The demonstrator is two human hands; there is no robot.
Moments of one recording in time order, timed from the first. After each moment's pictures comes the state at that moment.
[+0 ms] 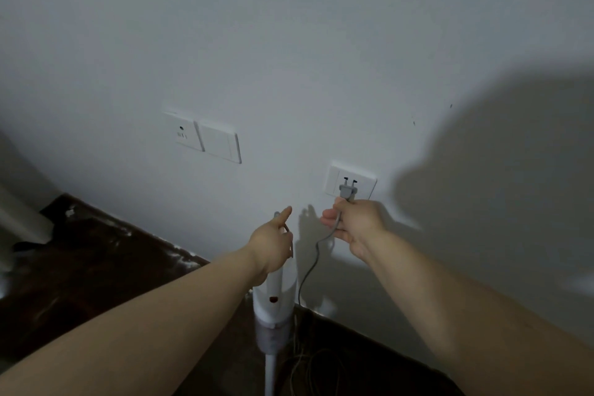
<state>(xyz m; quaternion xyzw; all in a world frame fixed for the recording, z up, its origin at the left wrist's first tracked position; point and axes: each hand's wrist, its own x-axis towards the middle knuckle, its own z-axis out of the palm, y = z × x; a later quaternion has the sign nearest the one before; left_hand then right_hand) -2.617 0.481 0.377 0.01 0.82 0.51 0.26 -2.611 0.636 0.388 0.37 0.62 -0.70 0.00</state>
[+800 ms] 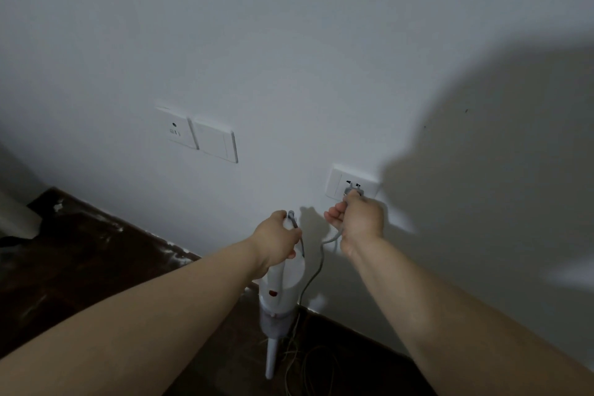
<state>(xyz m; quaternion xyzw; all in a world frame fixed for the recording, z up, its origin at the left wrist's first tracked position) -2.646 0.492 0.375 -0.03 0.80 0.51 0.32 -2.631 0.624 0.391 0.40 0.50 -0.75 -0.13</state>
